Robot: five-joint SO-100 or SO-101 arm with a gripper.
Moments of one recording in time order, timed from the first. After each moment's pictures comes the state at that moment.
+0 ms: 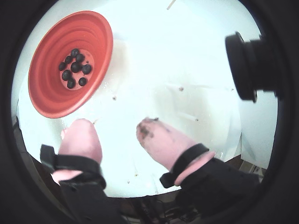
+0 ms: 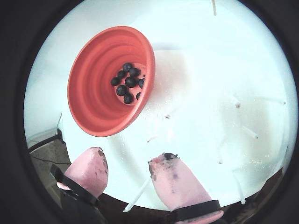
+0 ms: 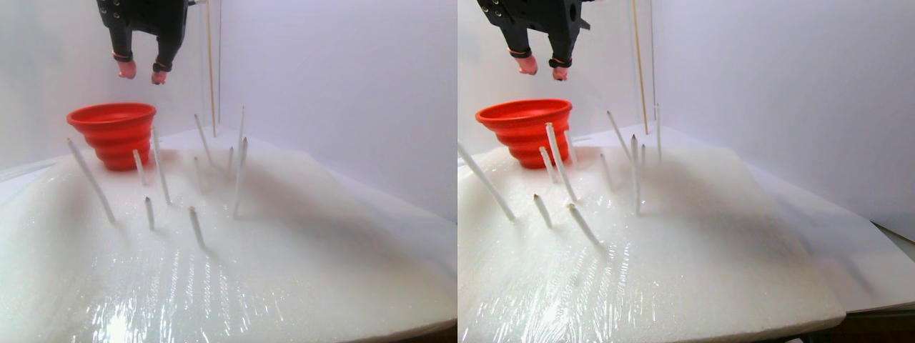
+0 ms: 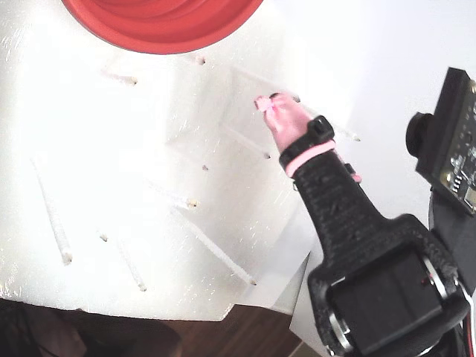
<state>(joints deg) -16.1 123.6 139.1 -4.2 -83.2</state>
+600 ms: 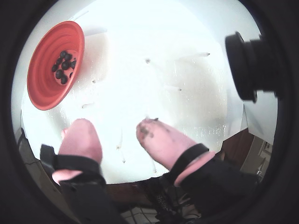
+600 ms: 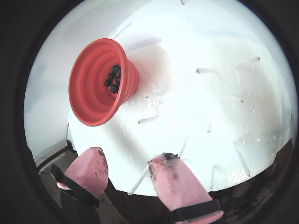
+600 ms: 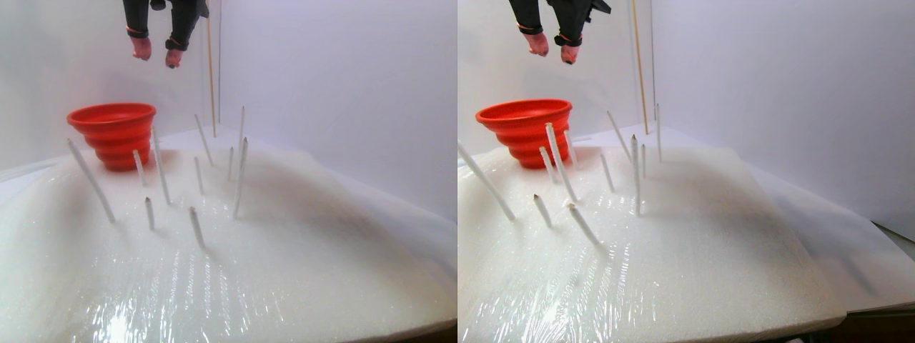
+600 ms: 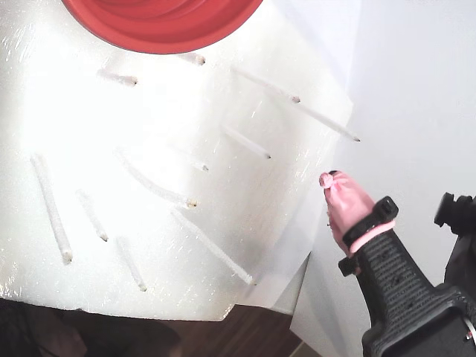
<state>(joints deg) -11.3 142.1 145.7 10.1 -73.5</state>
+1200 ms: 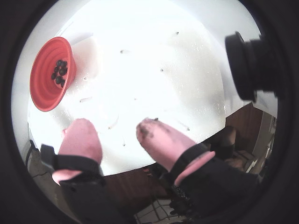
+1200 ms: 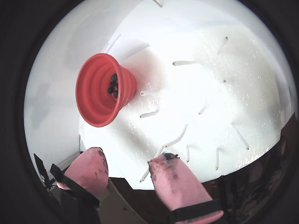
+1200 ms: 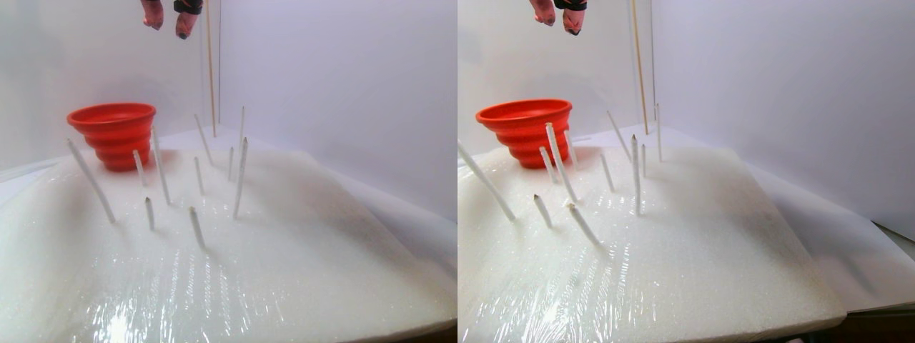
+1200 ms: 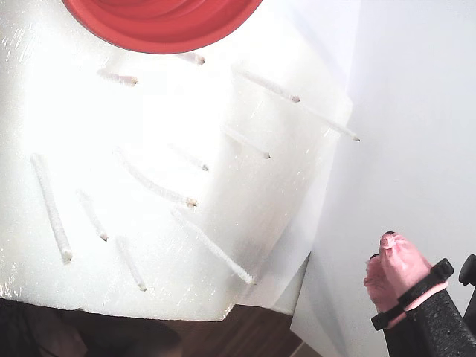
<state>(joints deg) -7.7 160.1 147.3 26.5 -63.7</state>
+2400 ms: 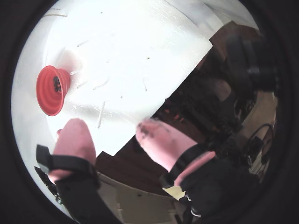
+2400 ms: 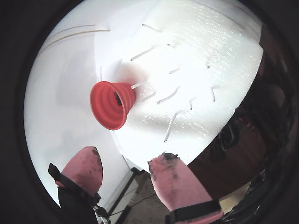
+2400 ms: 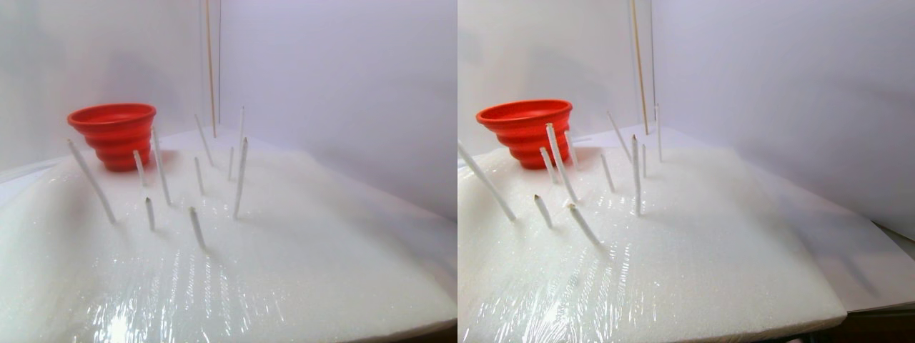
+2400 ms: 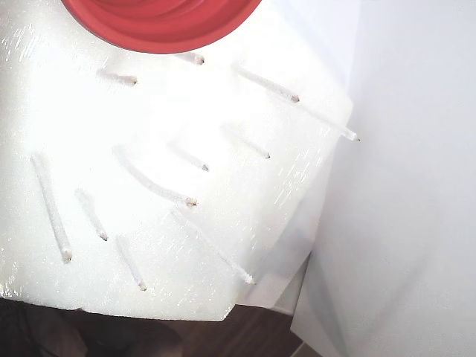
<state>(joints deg) 1.6 188.7 130.2 77.3 -30.8</state>
